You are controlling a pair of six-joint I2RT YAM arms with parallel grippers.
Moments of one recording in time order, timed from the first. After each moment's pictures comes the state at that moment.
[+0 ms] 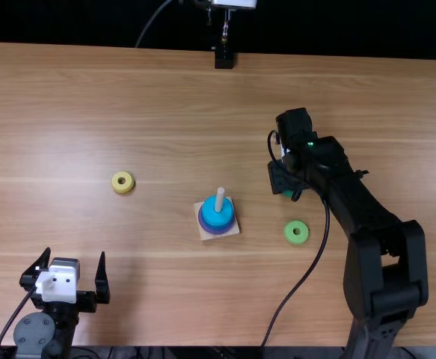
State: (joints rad) left arm -0.04 0.01 0.10 -0.37 0.01 0.03; right arm 0.24 2.08 1.51 -0.77 0.14 0.03
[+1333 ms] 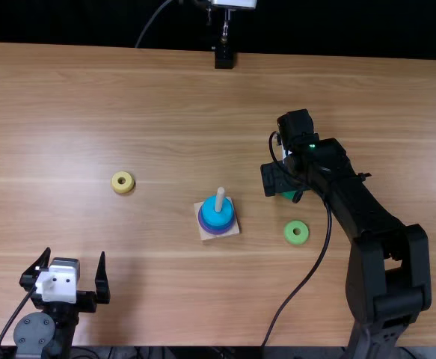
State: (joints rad) left arm -0.04 0.01 0.10 -0.37 0.01 0.03; right arm 0.24 2.05 1.50 -0.76 0.14 0.03
